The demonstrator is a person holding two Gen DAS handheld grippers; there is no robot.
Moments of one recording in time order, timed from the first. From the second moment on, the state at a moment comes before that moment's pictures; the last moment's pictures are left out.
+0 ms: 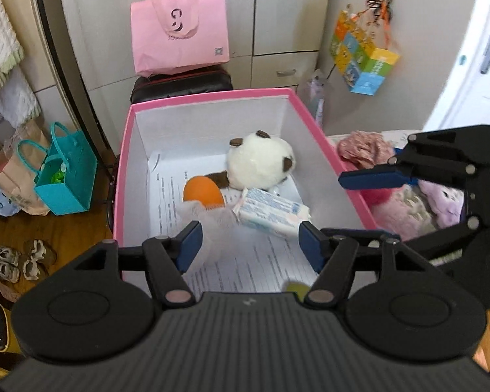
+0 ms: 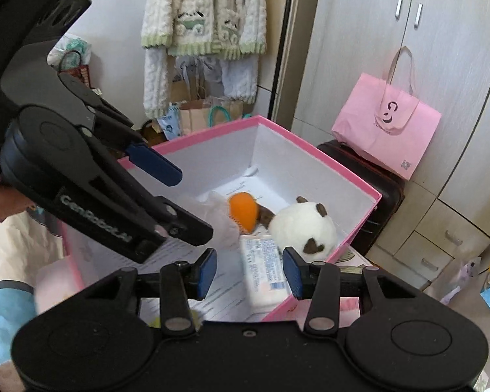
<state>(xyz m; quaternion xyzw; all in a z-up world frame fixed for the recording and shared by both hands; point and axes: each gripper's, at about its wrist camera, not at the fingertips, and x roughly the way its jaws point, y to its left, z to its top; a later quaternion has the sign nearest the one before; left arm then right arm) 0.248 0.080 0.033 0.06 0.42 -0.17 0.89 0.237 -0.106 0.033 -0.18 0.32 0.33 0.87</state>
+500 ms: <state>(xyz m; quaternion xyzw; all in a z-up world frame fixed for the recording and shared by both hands) 0.142 0.080 0.079 0.11 0.39 -0.22 0.89 0.146 -0.121 0.084 -0.18 0.28 0.34 0.88</state>
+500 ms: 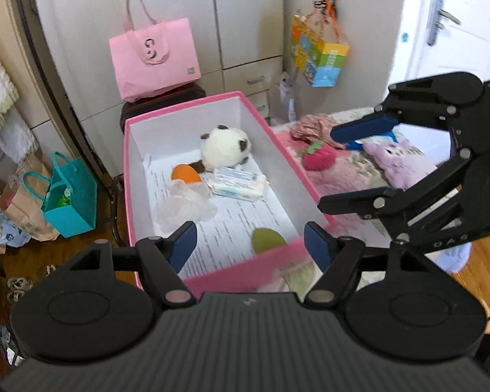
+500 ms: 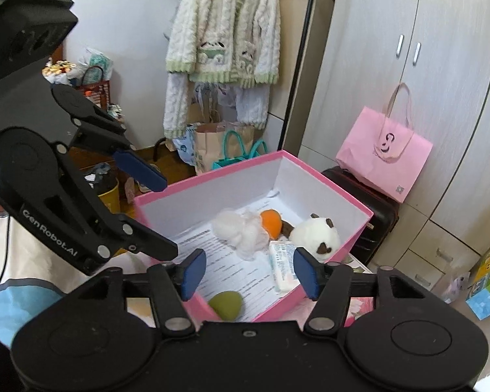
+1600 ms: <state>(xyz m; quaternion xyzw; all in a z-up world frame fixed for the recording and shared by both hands) 0.078 -0.046 0.030 0.16 0.33 -0.35 0.86 0.055 -0.302 0.010 -0.04 0.28 0.22 0.94</state>
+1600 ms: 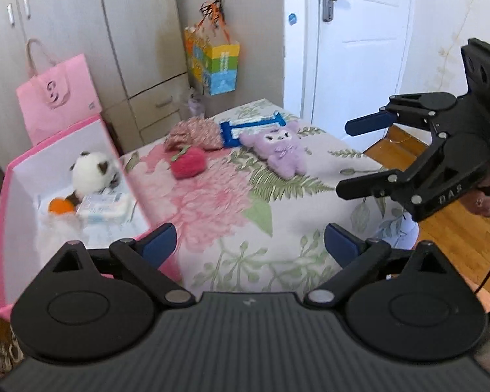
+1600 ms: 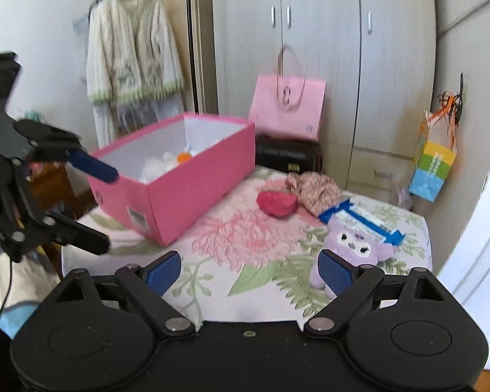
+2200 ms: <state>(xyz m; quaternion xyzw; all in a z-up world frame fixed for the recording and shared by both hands) 0.143 -0.098 -0.032 0.03 0.29 -0.38 0.88 0.107 -0.345 -0.074 0.03 0.27 0.14 0.95</state>
